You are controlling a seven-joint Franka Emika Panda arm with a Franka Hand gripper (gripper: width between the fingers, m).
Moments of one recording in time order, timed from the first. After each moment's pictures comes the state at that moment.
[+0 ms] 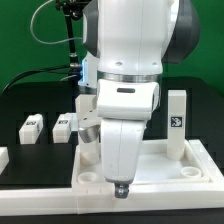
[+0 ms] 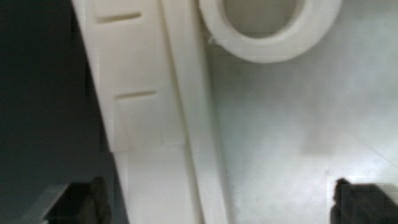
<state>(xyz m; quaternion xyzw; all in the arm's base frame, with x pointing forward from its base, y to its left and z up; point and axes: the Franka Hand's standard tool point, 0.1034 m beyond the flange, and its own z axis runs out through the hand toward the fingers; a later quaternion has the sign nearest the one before) 0.654 0.006 0.029 0.76 0.65 0.01 0.06</state>
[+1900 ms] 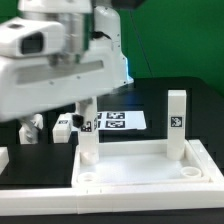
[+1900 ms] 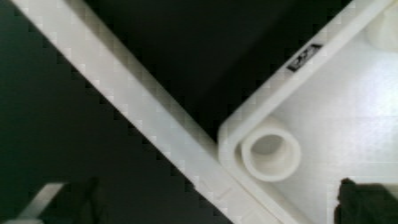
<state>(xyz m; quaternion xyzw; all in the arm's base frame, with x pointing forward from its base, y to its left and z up) 0.639 -0.088 0.111 0.92 0.38 -0.01 0.04</state>
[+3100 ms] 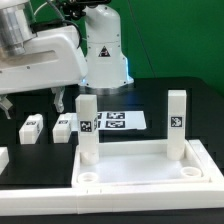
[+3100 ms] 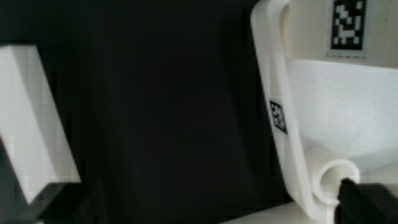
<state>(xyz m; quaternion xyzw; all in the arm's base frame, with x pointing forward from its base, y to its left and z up) 0.562 -0.134 0.110 0.98 -0.15 -0.04 -0.08</state>
